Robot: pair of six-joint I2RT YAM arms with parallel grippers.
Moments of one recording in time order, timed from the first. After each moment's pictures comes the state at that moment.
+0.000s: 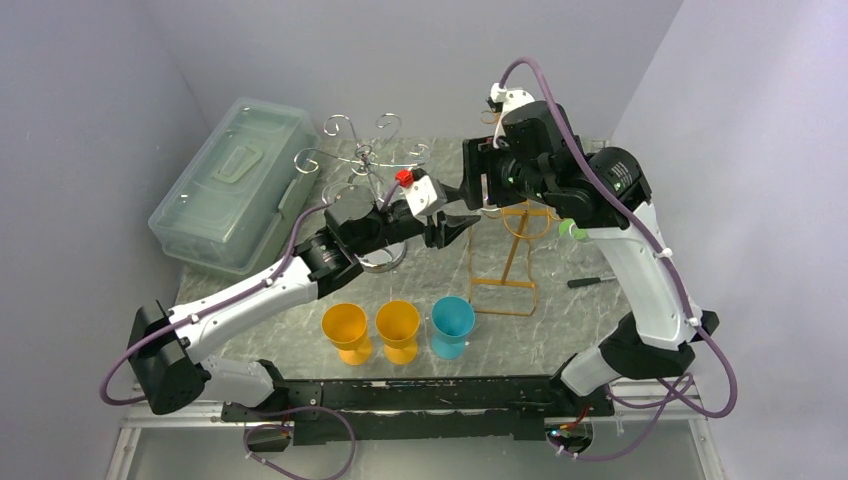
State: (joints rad) left arm -0.90 1.31 1.13 0.33 0.31 0.12; right arm 0.75 1.52 2.23 -1.36 0.22 0.36
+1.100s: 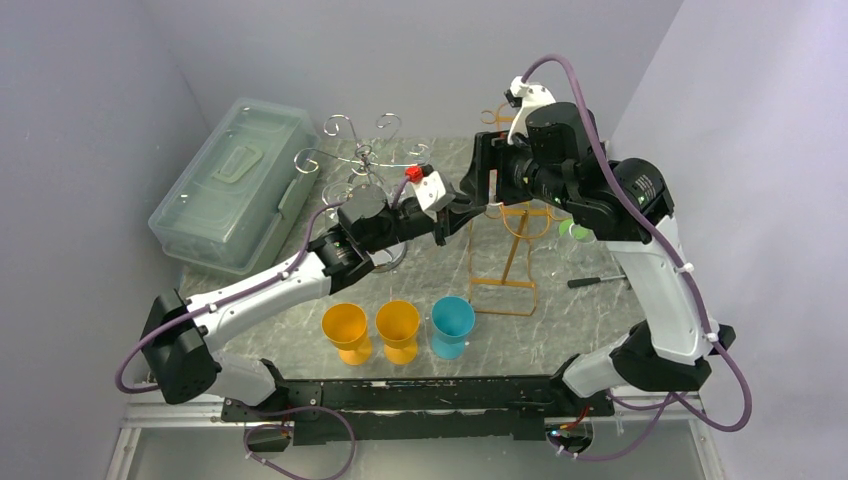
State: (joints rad) left arm -0.91 1.38 1.15 0.42 0.31 0.06; right arm 0.75 1.45 2.19 -1.27 0.18 0.39
